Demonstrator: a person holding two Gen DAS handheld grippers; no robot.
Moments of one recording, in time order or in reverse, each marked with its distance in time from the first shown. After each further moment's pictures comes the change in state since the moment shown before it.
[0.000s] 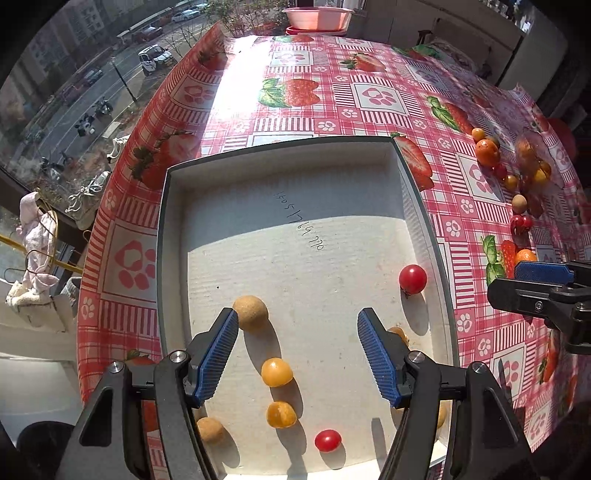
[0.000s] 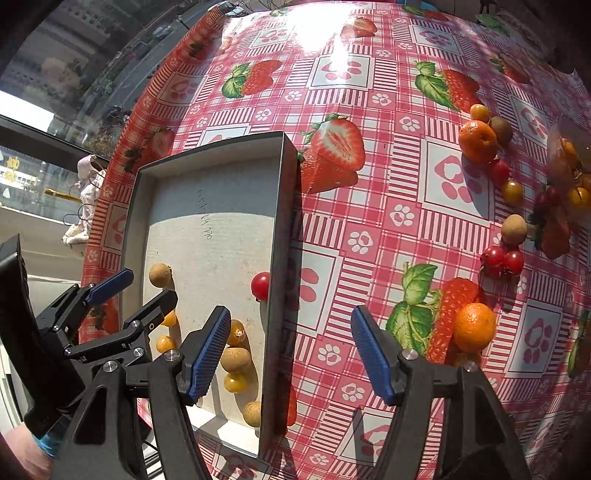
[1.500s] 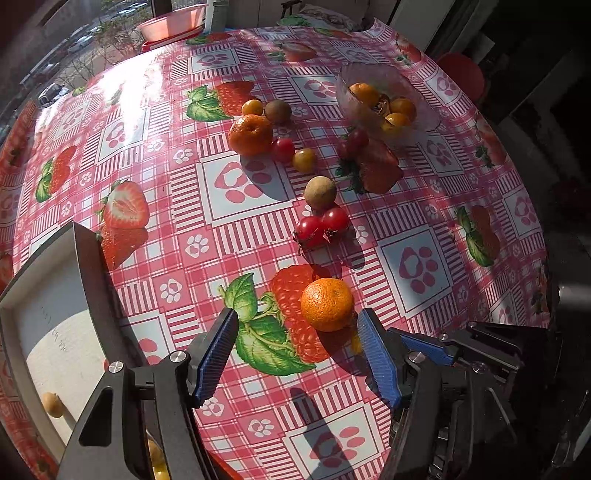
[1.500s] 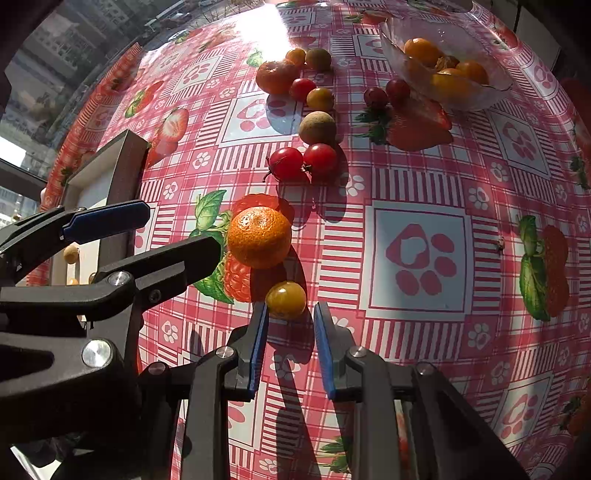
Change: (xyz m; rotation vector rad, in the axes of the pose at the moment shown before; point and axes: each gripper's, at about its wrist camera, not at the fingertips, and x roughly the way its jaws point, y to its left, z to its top) left arm 0.020 -0.213 0.041 0.289 0.068 -0.260; right arm -0.015 -0.139 -0.074 0.111 -0.108 -0.095
